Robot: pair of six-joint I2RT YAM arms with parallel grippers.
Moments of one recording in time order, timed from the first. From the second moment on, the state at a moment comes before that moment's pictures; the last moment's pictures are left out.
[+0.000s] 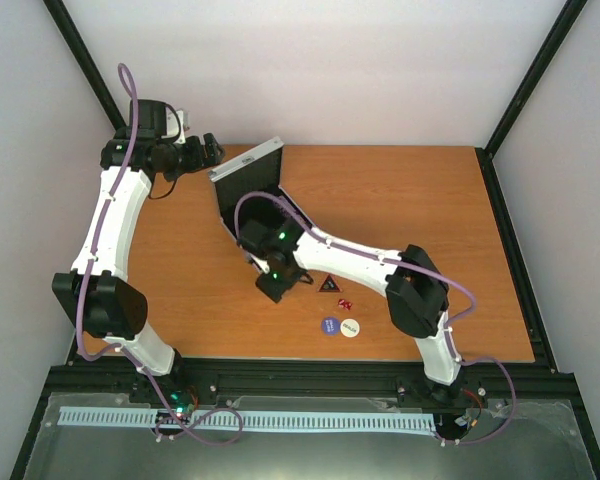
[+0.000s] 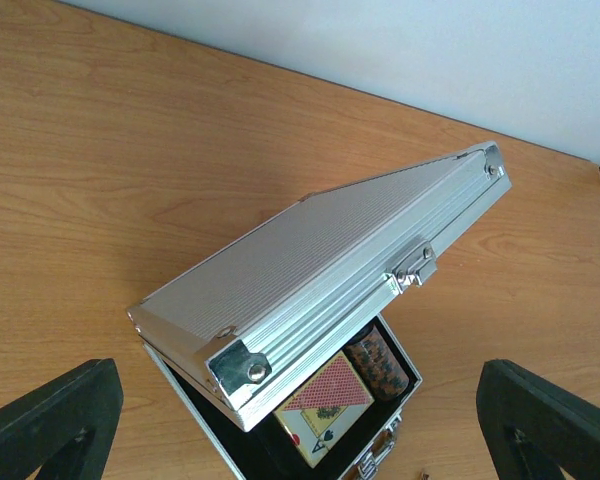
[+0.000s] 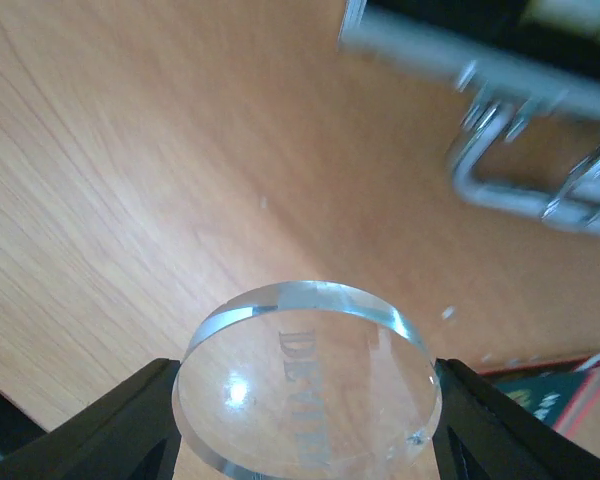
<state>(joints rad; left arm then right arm) -0.06 1.63 1.79 -0.94 0.30 -0.35 1.05 2.03 1.67 -1.09 0.03 0.14</state>
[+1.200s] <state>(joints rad) -0.06 1.59 1.76 -0.94 0.30 -0.35 0.74 2.48 2.35 -0.79 -0.18 0.18</state>
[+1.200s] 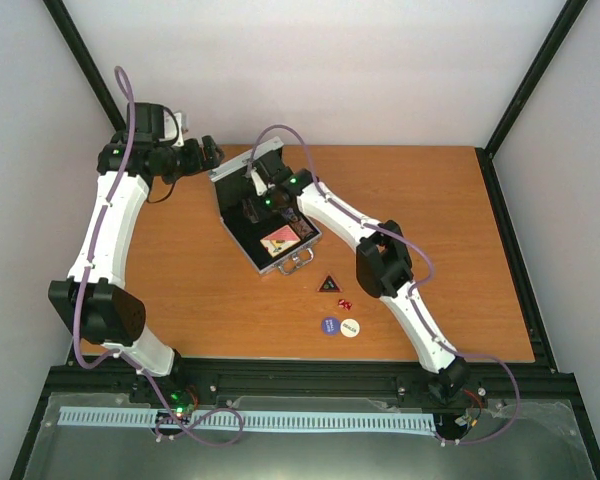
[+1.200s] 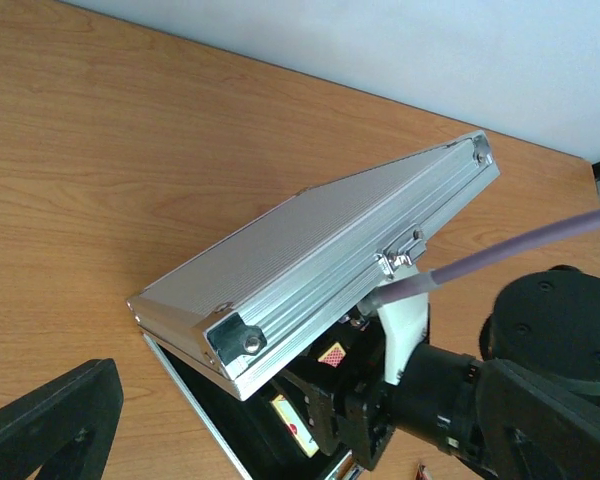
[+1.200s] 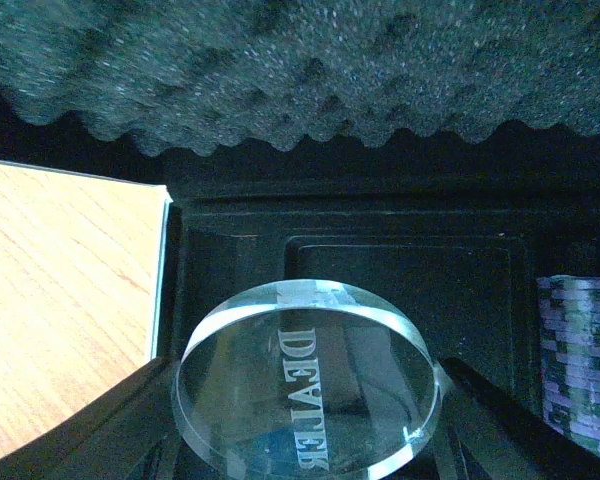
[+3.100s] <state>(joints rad) -0.06 1.62 1.72 -0.94 0.34 -0.35 0.69 2.41 2.33 -0.91 -0.06 0.18</state>
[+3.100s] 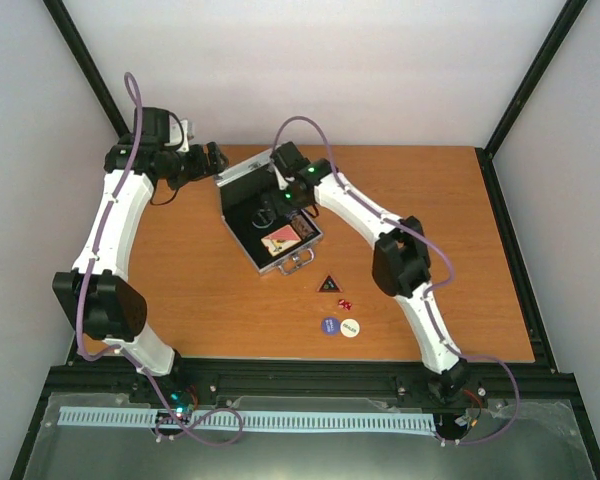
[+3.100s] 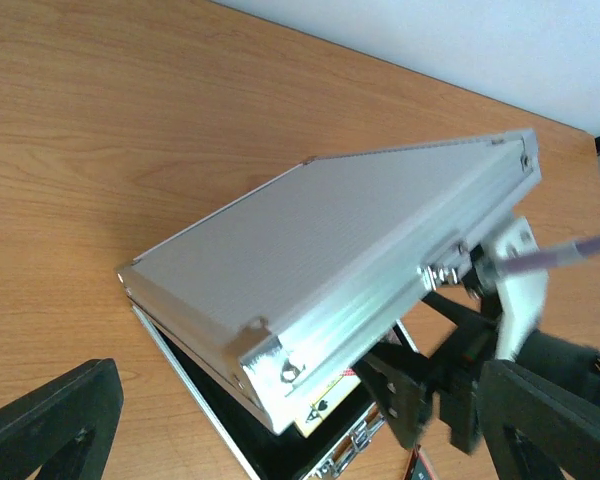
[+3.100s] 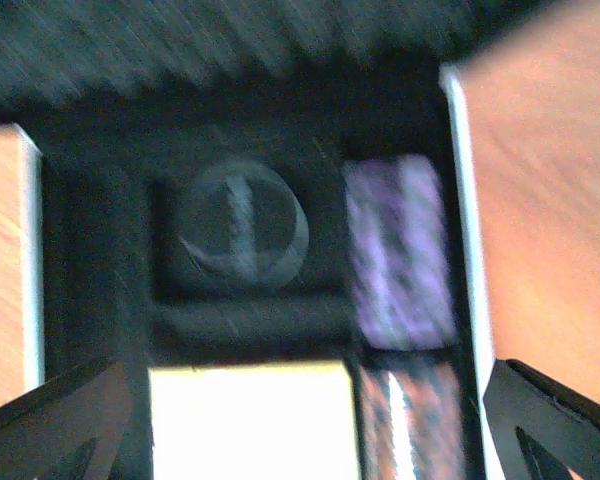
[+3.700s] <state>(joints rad) -0.06 1.63 1.72 -0.94 0.35 -0.35 0.68 2.25 2.17 -1.05 0.03 0.16</state>
